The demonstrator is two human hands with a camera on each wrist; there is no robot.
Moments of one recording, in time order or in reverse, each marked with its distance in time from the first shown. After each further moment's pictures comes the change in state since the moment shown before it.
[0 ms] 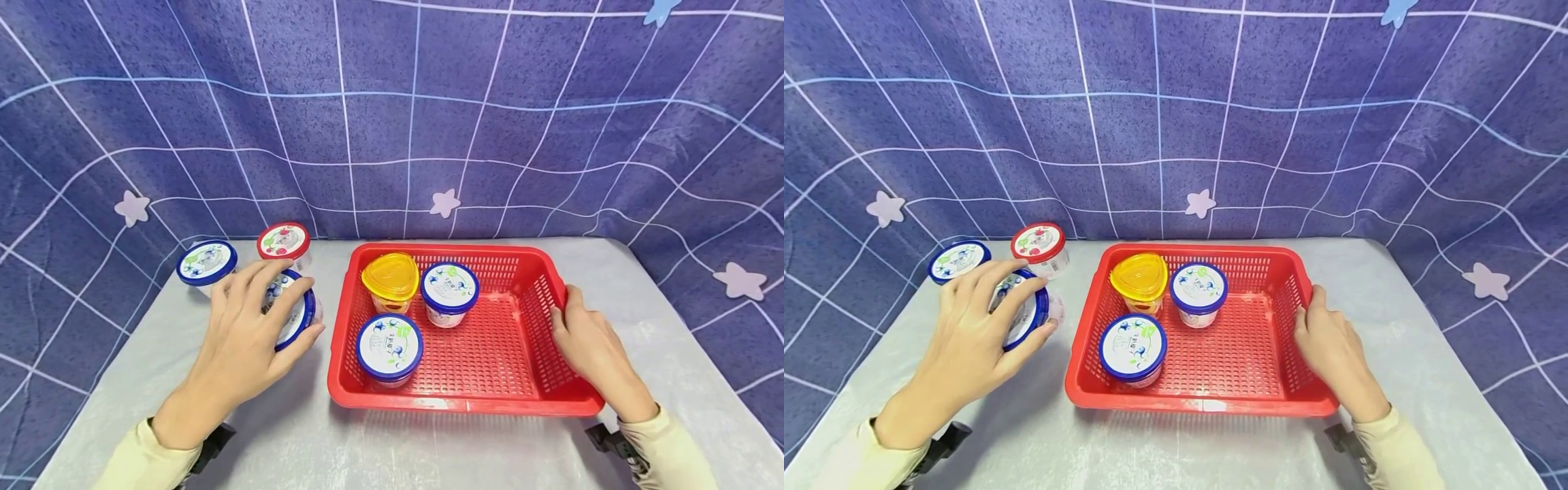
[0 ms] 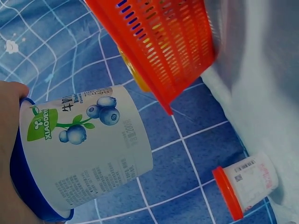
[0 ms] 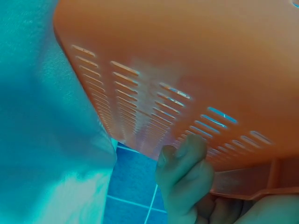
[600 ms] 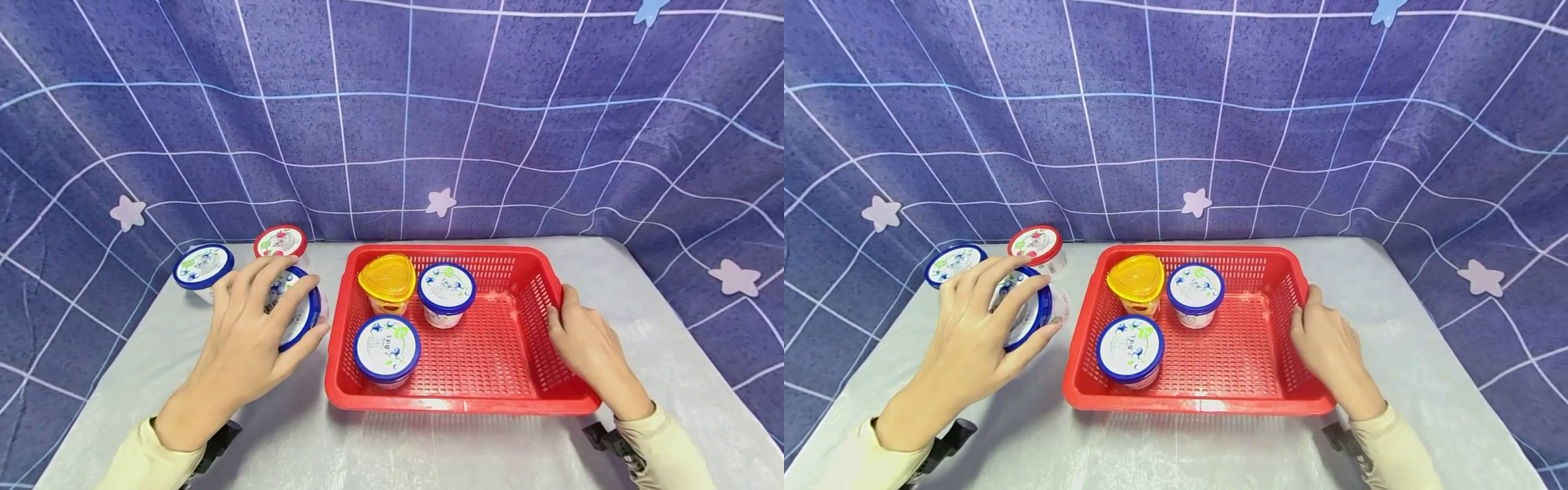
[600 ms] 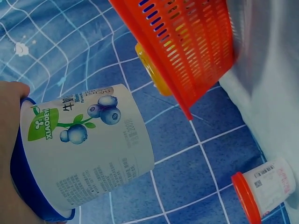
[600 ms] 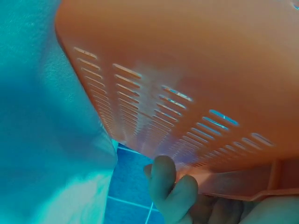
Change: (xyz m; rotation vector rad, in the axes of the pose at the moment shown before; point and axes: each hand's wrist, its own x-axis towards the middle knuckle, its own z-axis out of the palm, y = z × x) left_hand 0.012 0.012 0.000 -0.015 0.017 0.026; right_hand -0.001 0.000 0.003 -0.034 0.040 -0.006
